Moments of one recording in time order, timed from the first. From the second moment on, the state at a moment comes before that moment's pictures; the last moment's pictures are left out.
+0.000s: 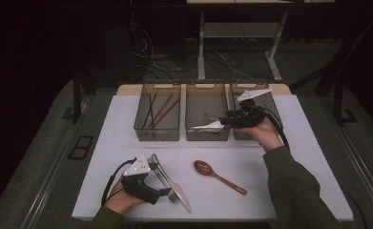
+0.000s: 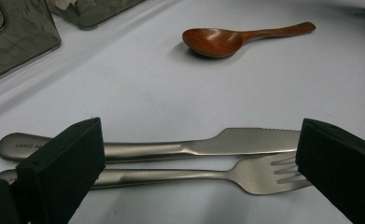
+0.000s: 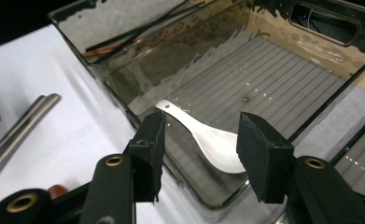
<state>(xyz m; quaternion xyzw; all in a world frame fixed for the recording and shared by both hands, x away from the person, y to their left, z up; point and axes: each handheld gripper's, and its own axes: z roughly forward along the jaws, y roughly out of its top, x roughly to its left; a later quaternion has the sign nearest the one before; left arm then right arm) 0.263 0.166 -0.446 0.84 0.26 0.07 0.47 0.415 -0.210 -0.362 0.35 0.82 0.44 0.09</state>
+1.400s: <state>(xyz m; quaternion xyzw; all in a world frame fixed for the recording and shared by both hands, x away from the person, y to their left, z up) 0.263 0.165 -0.446 0.85 0.25 0.07 0.46 0.346 -0.222 -0.397 0.33 0.84 0.43 0.03</state>
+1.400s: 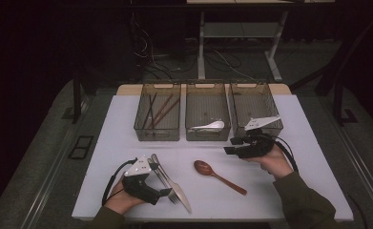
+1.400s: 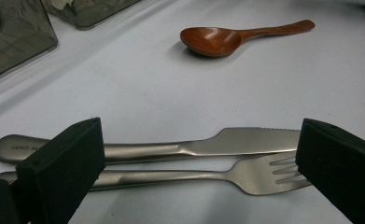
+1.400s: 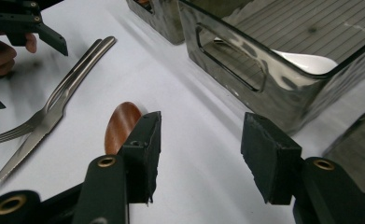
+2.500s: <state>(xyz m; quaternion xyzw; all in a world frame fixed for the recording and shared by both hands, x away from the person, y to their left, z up) 0.263 0.164 -0.446 0.85 0.25 0.07 0.46 0.333 -0.172 -0.425 0.29 0.87 0.40 0.00</state>
